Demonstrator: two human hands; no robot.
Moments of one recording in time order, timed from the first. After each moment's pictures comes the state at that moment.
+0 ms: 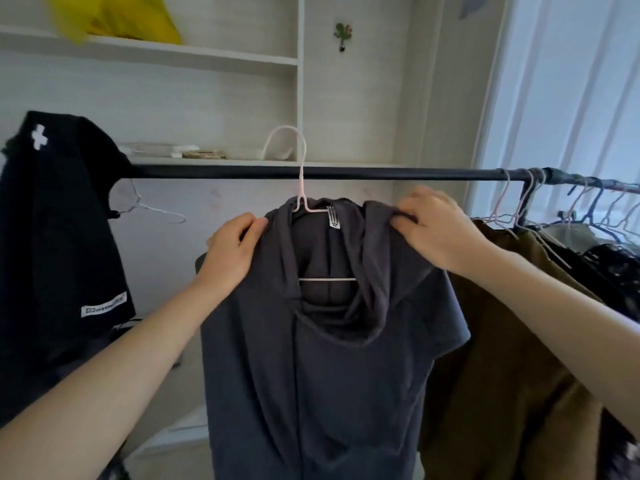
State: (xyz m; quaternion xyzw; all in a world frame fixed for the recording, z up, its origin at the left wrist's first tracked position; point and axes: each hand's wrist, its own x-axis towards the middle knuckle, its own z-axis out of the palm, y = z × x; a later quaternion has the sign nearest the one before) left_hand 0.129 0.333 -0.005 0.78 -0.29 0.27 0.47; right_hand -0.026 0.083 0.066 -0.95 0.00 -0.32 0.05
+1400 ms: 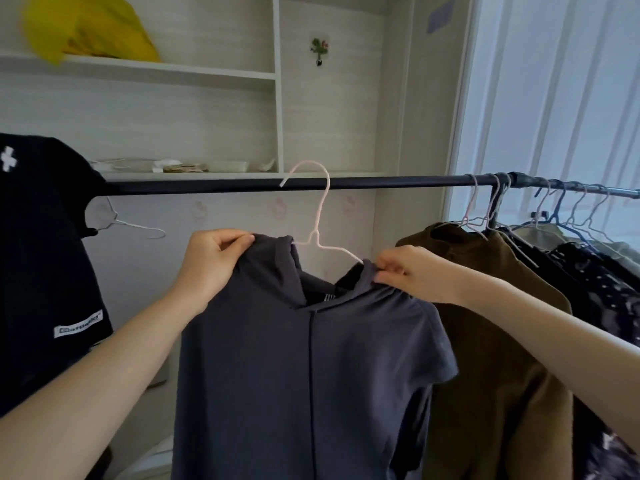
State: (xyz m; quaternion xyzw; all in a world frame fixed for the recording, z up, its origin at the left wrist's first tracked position) left_hand 0.102 0.323 0.011 0.75 -0.28 0.22 0.56; right_hand -0.034 0.047 0.031 -0.99 -0.04 -0.12 0.12
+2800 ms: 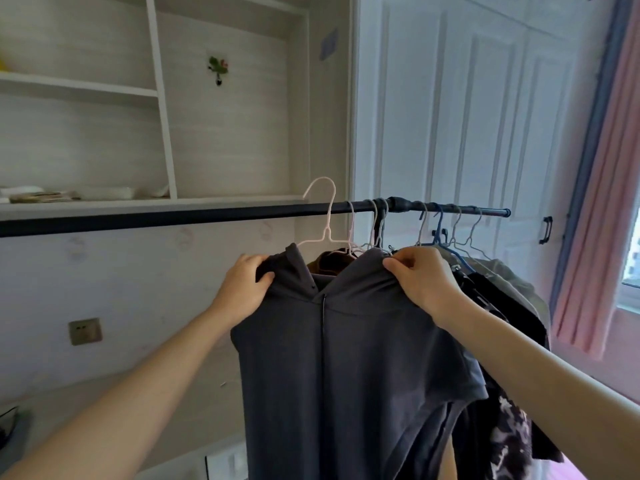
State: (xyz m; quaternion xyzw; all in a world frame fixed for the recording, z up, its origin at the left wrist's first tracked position) left_hand 0.115 0.052 -0.001 0.82 -0.37 0.19 0.40; right_hand -0.096 -0.132 0.043 -0.84 0.24 -0.38 0.30
